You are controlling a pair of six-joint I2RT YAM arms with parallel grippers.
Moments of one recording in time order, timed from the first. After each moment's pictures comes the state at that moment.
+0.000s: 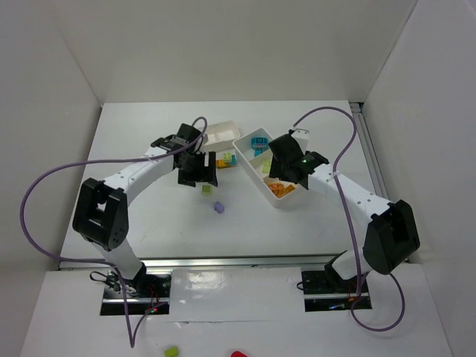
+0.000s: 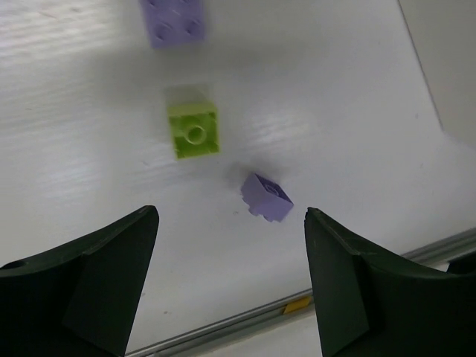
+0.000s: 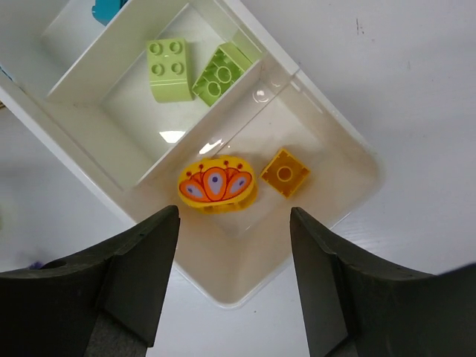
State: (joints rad) left arm -0.37 1.69 1.31 -0.73 0.16 -0.42; right arm 0.56 1.44 1.12 -0.63 0.46 0.65
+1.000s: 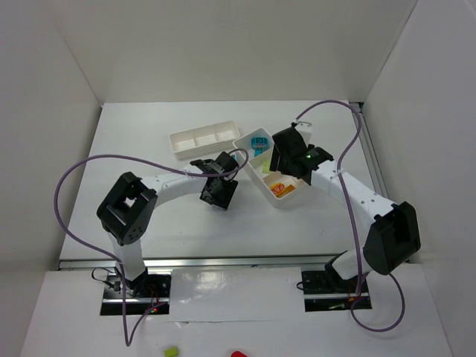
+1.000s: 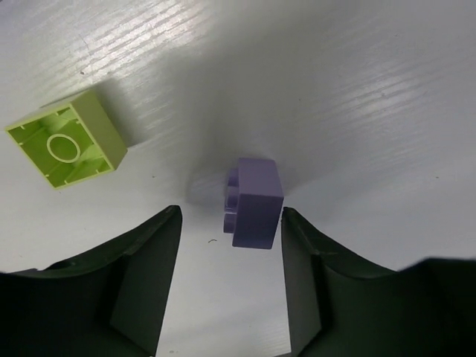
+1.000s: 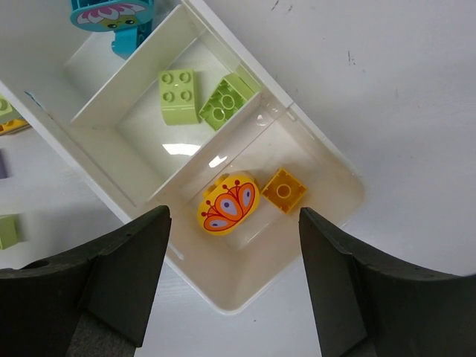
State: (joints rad) left arm -0.69 1.82 1.22 -0.63 -0.07 -0.32; right arm 0.53 1.43 1.17 -0.63 0.46 0.61
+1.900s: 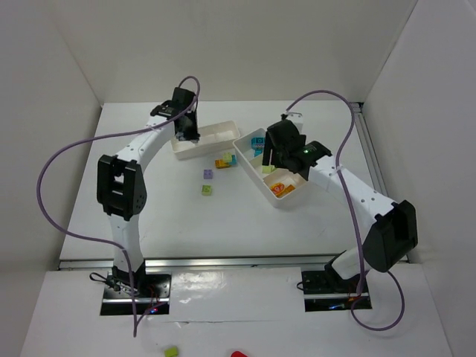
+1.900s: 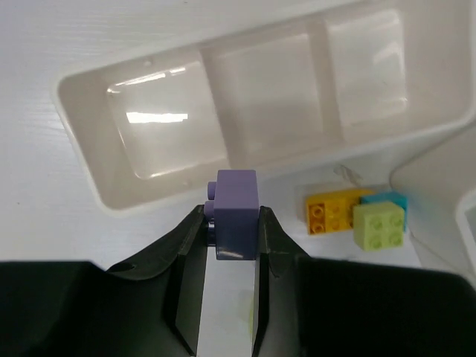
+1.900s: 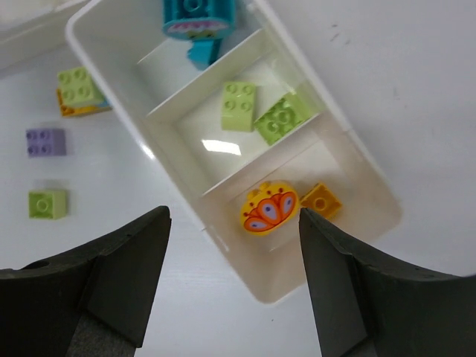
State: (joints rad) left arm -0.28 2.01 1.81 -0.71 -0.11 -0.34; right arm 0.56 1.46 1.28 -0.64 0.41 0.53
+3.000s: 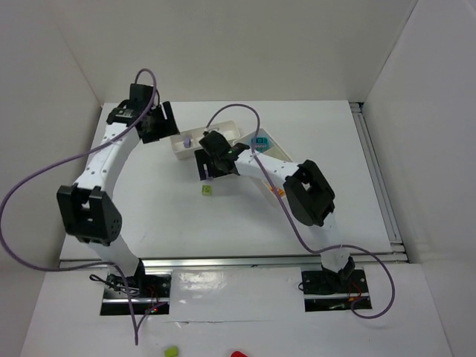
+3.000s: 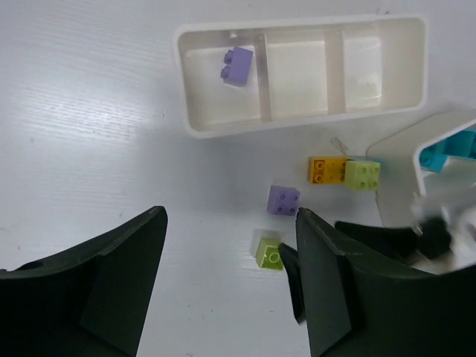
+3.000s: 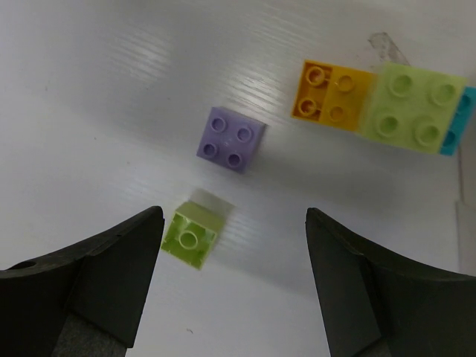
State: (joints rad) left arm -0.12 1.75 1.69 -0.79 -0.02 -0.40; right arm 0.81 2.12 1.71 -0.47 0.16 0.46
